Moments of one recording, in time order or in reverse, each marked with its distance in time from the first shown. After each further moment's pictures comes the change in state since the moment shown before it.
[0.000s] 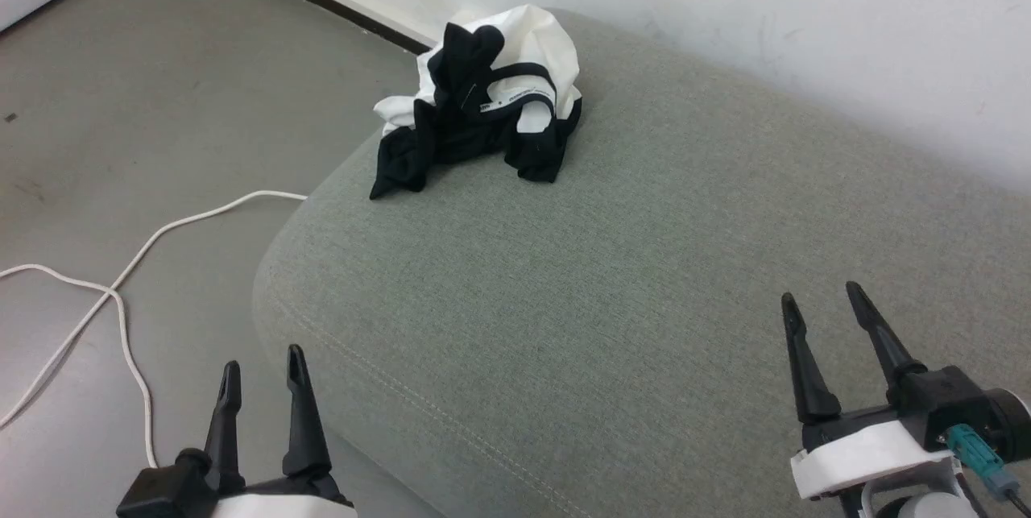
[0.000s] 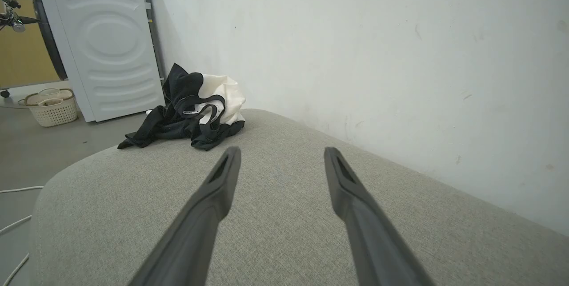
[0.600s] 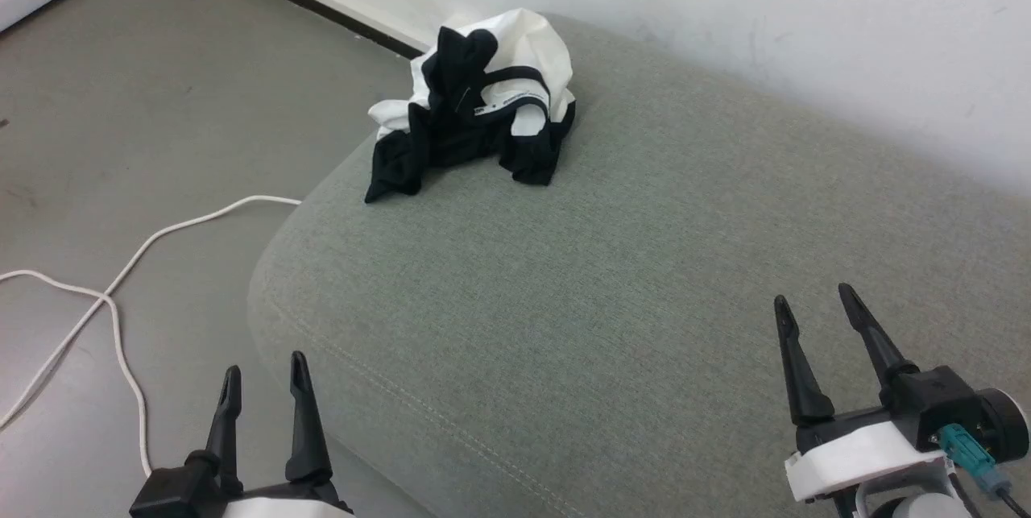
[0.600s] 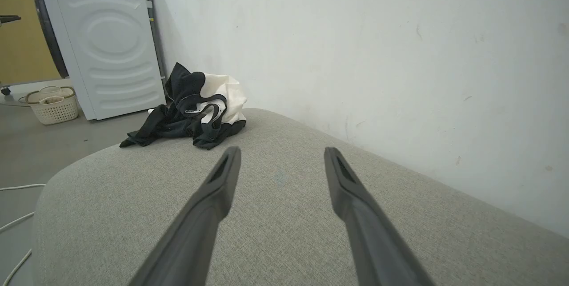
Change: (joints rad) left arm 0.001 0.000 0.008 0.019 0.054 -0.004 0.008; right arm 0.000 -0.001 0.011 0.001 0.000 0.000 0.008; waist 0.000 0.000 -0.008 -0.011
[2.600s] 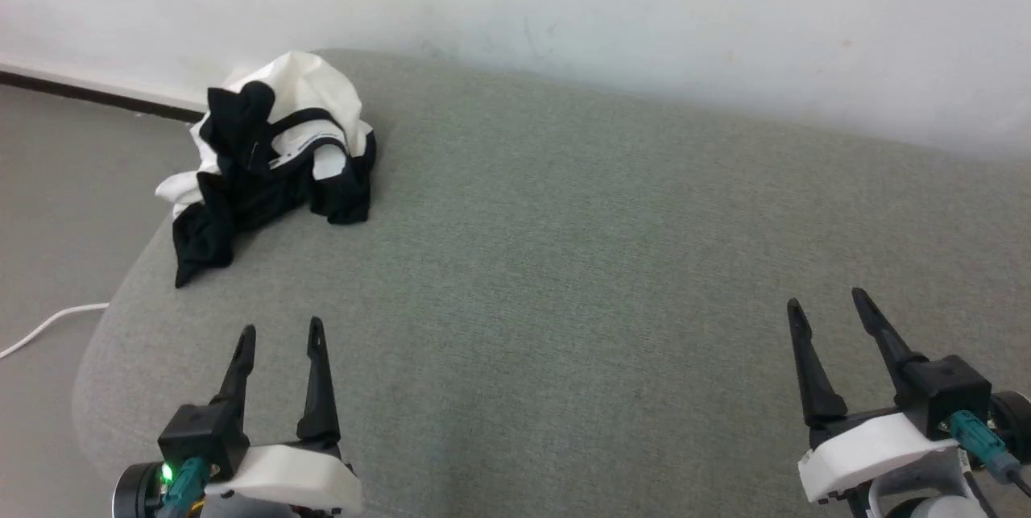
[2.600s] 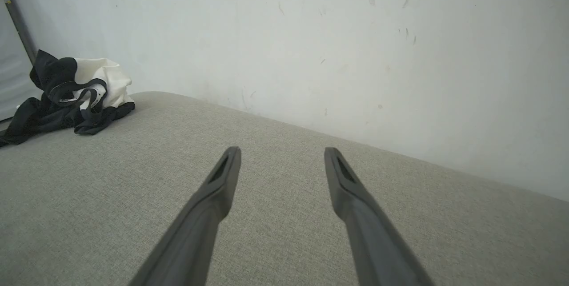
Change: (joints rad) left arm -0.102 0.000 0.021 0.037 0.126 -0.051 0.123; right arm 0.020 -0.001 -0.031 -0.064 -0.001 0.000 0.123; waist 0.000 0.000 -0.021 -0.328
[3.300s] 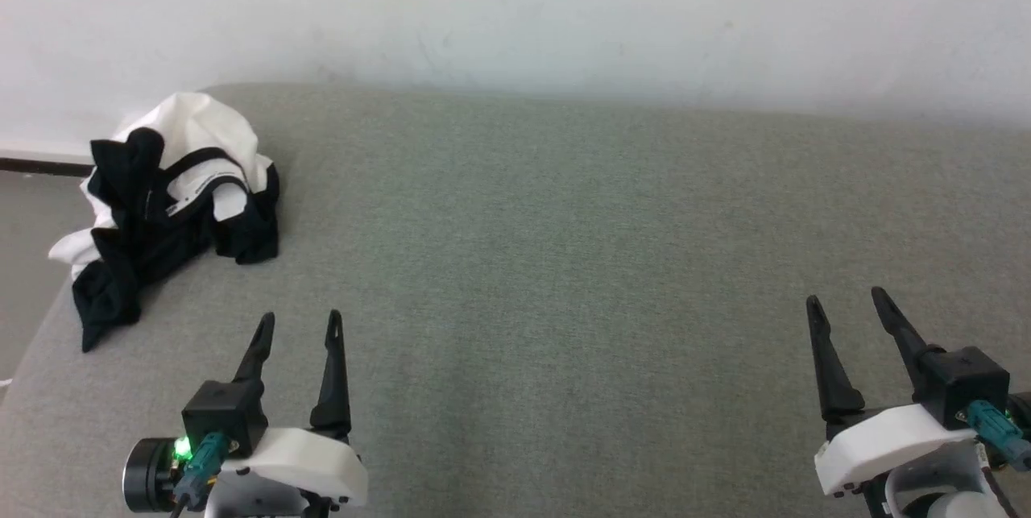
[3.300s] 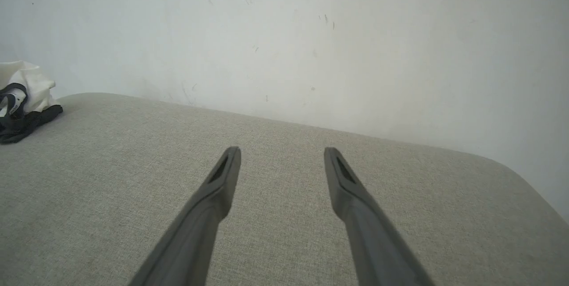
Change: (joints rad) left arm -0.043 0.000 0.004 0.040 0.061 -0.055 0.042; right arm -0.008 0.000 -0.035 -0.003 0.004 0.000 0.043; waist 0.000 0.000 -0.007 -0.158
